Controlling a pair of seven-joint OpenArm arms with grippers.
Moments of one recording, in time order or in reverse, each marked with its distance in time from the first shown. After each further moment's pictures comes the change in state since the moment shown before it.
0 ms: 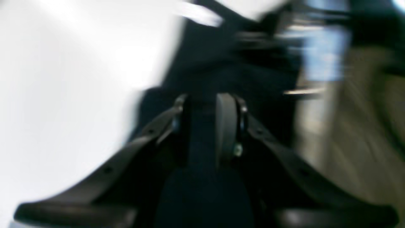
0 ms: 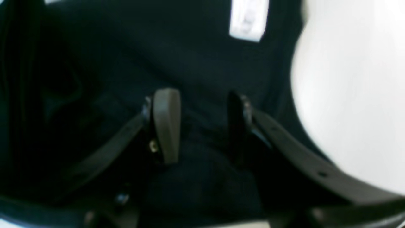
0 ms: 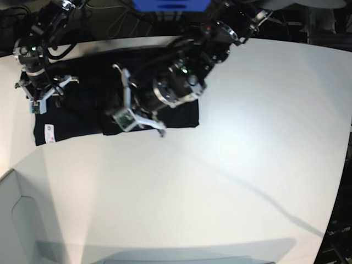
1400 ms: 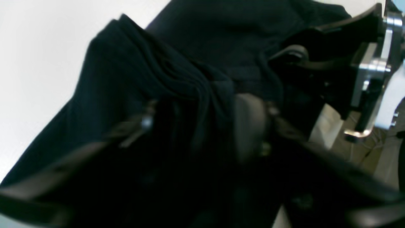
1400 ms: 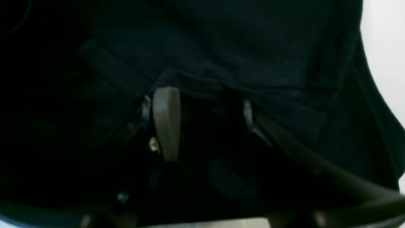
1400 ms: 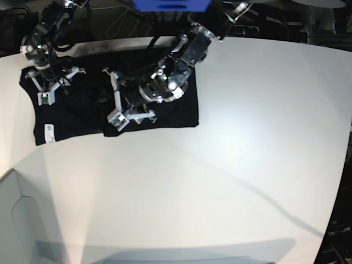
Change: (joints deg) left arm 1.8 10.7 -2.3 -15.6 0.5 1.0 1.5; right arm -1.1 -0.5 -0.5 -8.6 -0.2 0.0 0.6
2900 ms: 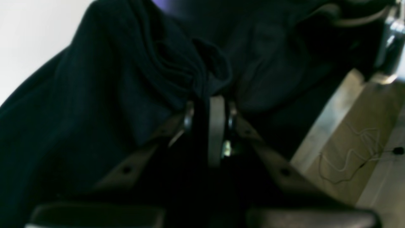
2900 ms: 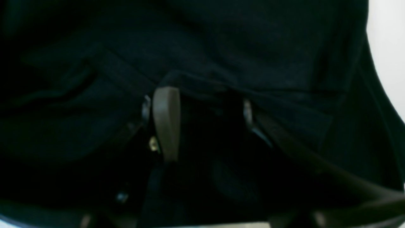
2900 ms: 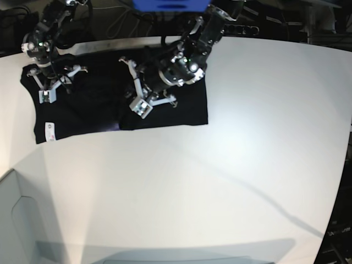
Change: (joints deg) left arm 9.4 -2.9 -5.7 8.2 0.8 0.0 -0.1; right arm -1.0 -0.7 0.0 0.2 0.9 -0.1 0.8
